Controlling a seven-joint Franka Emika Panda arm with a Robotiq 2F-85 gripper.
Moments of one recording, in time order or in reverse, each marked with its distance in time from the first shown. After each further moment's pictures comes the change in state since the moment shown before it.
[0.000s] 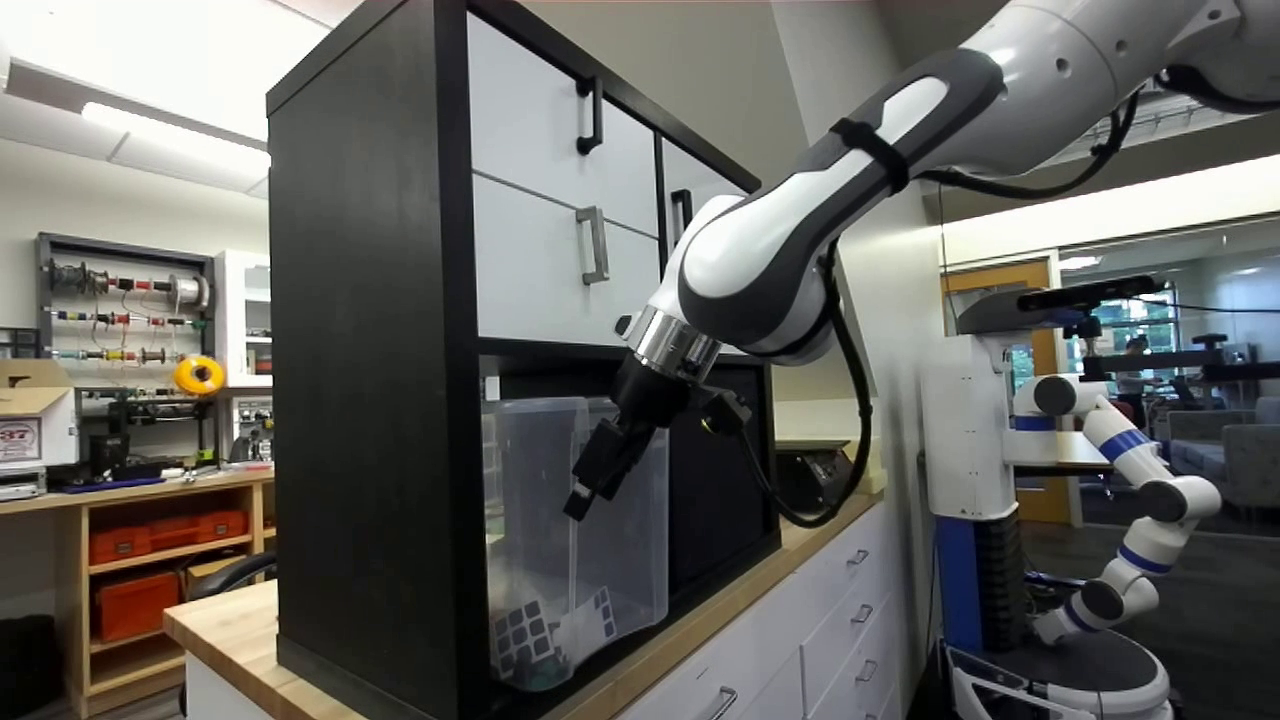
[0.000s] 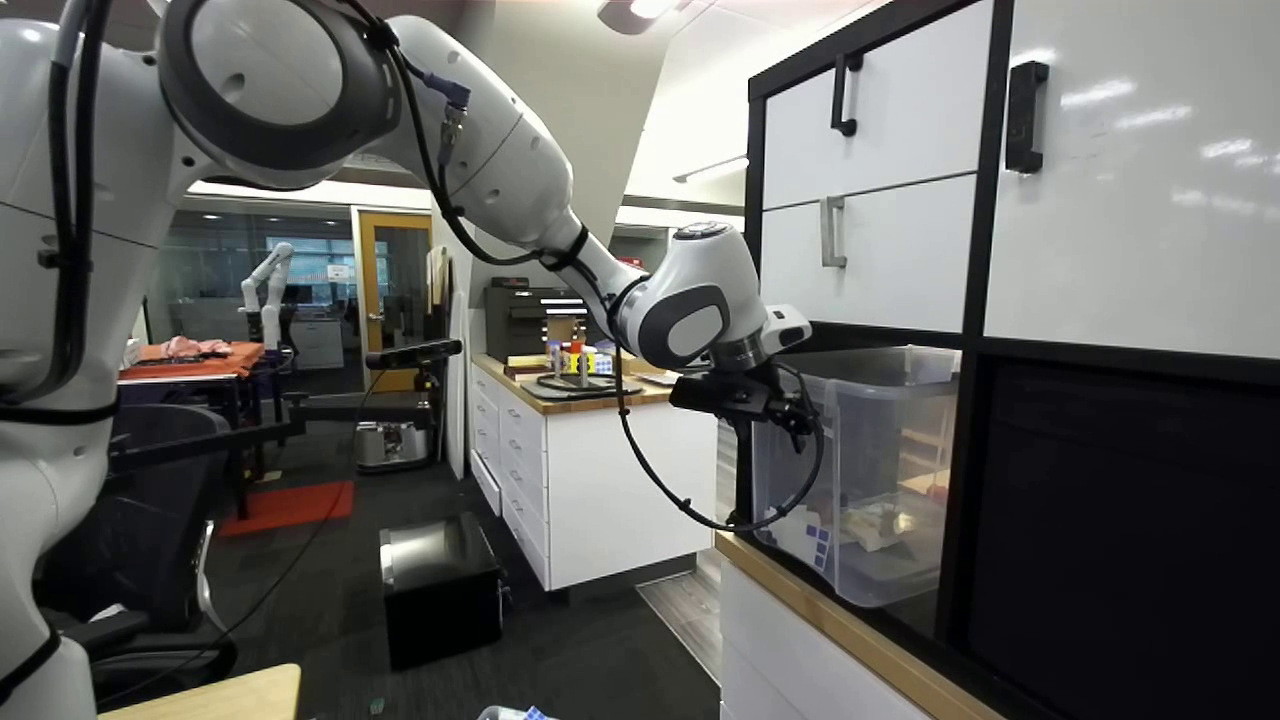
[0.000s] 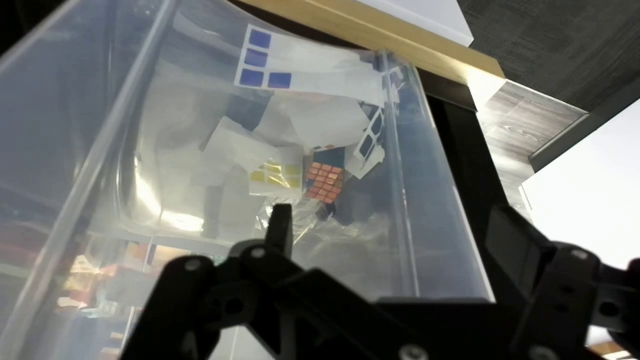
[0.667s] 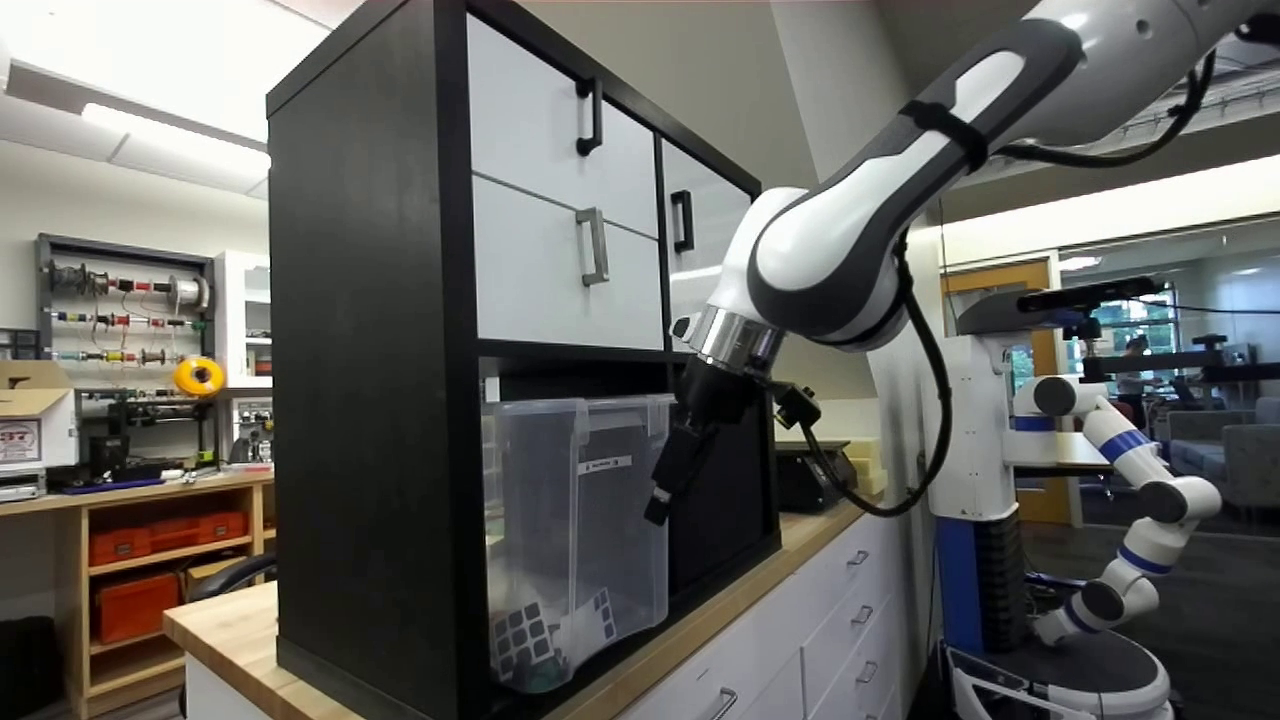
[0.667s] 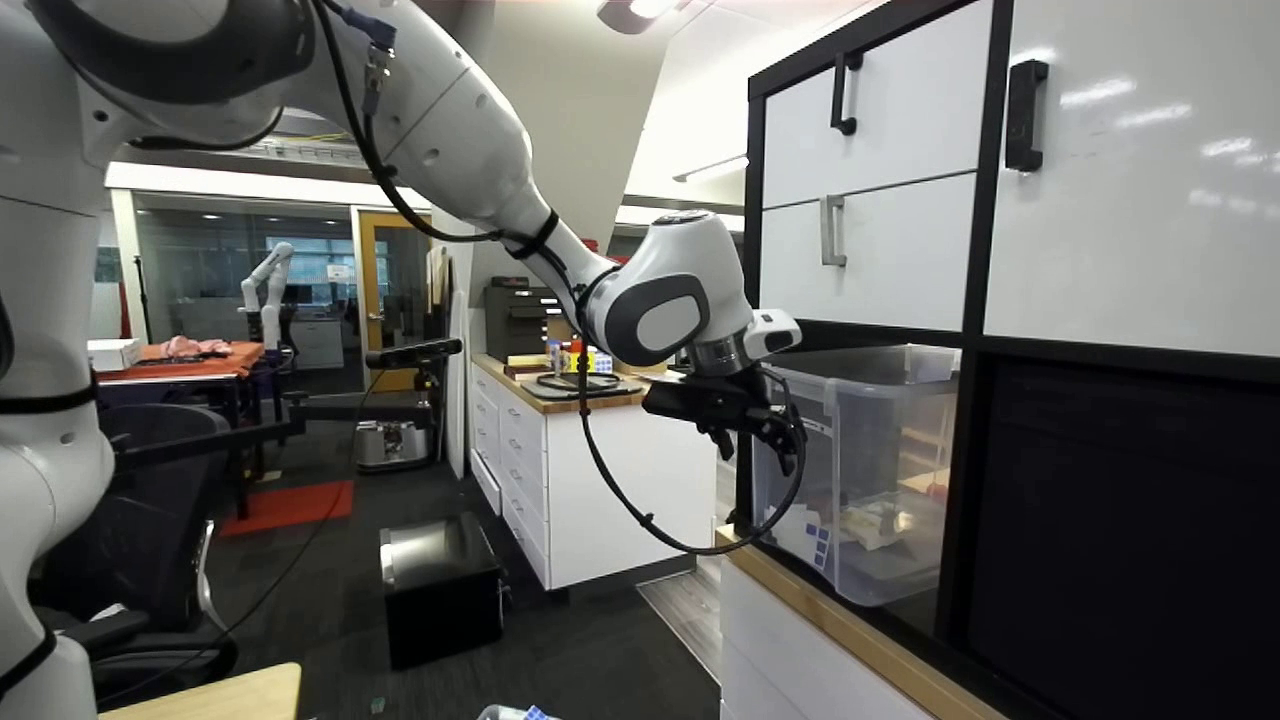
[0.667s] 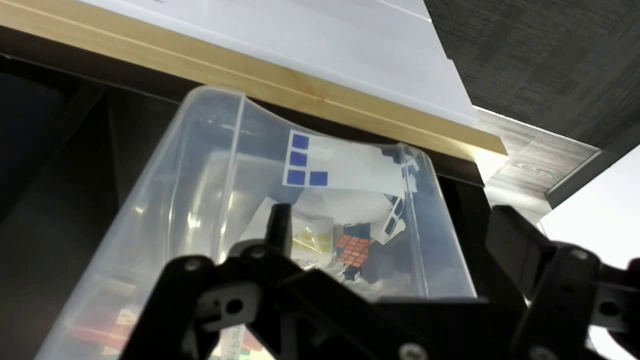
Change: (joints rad) arm -0.045 -0.163 -0.015 -0.213 -0.028 -0.033 0.020
